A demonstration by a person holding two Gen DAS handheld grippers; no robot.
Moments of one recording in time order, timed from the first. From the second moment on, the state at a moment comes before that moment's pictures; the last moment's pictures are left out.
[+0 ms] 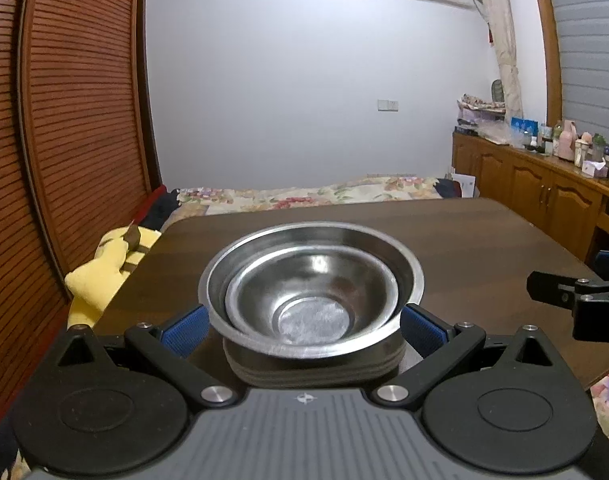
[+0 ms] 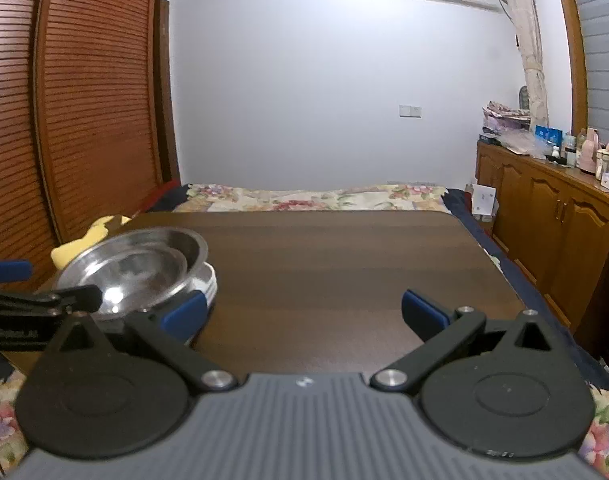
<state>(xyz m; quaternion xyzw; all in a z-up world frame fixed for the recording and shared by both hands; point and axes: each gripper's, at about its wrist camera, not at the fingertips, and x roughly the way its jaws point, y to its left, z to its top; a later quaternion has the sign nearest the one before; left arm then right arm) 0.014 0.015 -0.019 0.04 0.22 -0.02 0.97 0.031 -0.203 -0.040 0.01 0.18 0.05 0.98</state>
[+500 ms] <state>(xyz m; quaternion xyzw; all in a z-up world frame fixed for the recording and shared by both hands) 0.011 0.016 -0.034 0.04 0.24 -0.02 0.97 0.034 -0.204 -0.052 0.02 0.20 0.05 0.98</state>
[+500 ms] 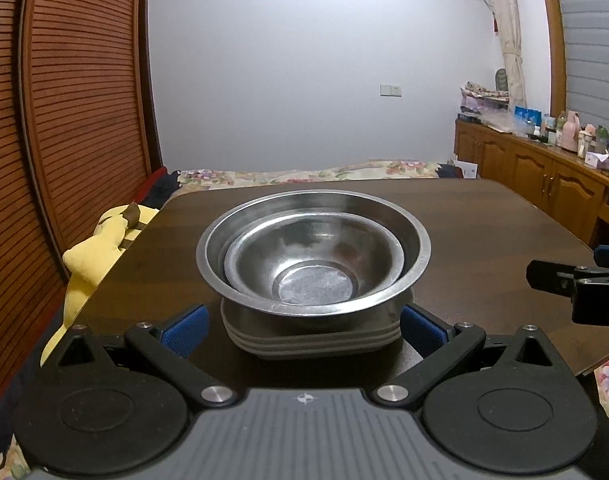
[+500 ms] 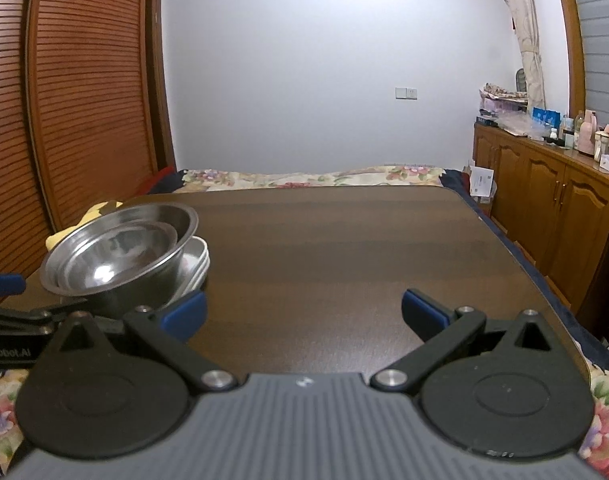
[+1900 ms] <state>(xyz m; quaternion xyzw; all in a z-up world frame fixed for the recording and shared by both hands) 0.013 0.024 -0.030 0.02 0.24 -0.01 0.97 0.036 -0.209 -0.053 0.02 0.20 0.05 0.98</state>
